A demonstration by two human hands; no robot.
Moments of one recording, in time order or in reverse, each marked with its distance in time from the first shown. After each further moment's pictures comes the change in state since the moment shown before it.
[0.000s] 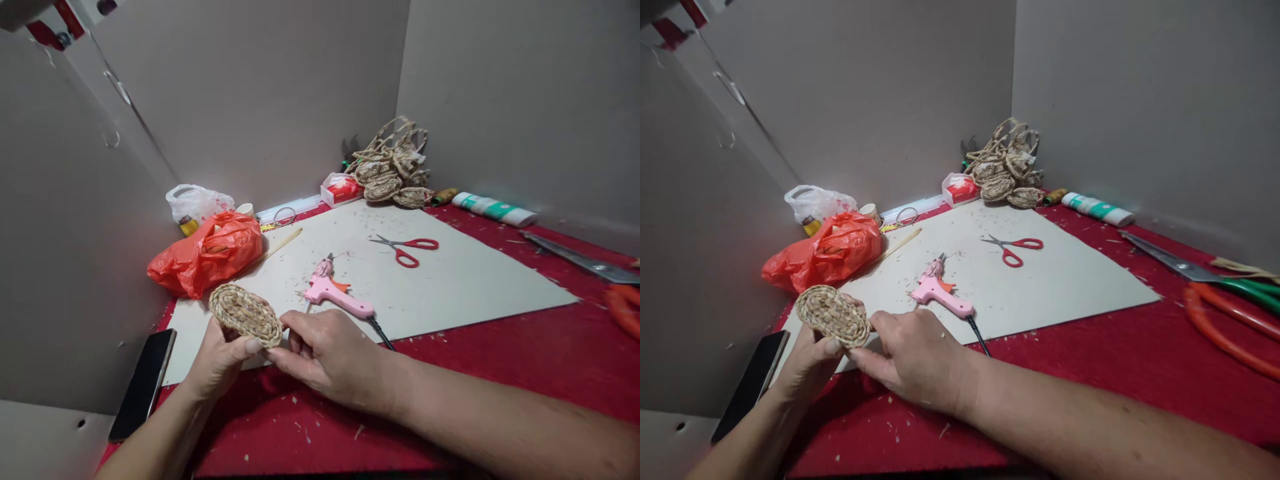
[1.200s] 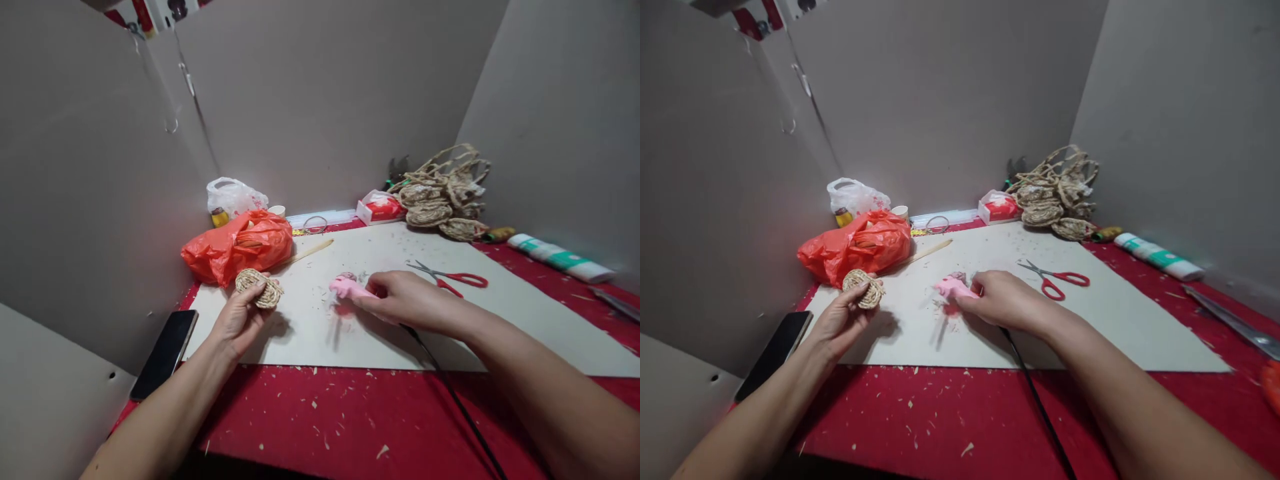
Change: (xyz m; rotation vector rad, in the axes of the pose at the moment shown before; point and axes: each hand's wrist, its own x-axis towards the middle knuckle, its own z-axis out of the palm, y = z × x) left_hand 0.030 0.003 -0.019 -0.531 0.519 -0.207; right_hand 0.035 0.054 -0.068 -0.318 -0.294 0.582
